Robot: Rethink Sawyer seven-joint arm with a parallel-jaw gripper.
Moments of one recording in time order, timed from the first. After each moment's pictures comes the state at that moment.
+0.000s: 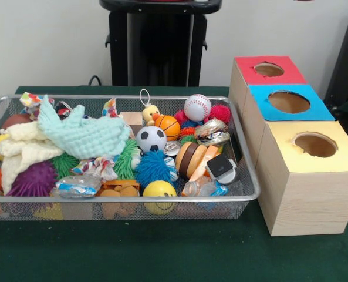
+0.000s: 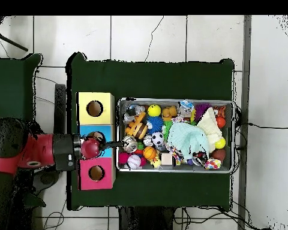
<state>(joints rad) 0.70 -0.26 -0.79 1.03 -0.53 1.38 2.13</state>
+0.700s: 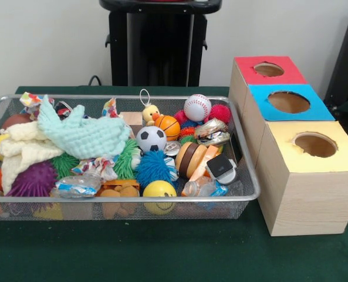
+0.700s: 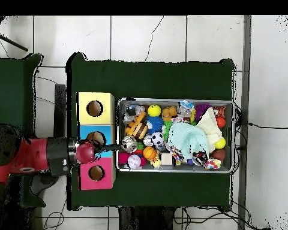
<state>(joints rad) 0.74 -0.29 -0.82 1.05 -0.52 1.38 2.13</state>
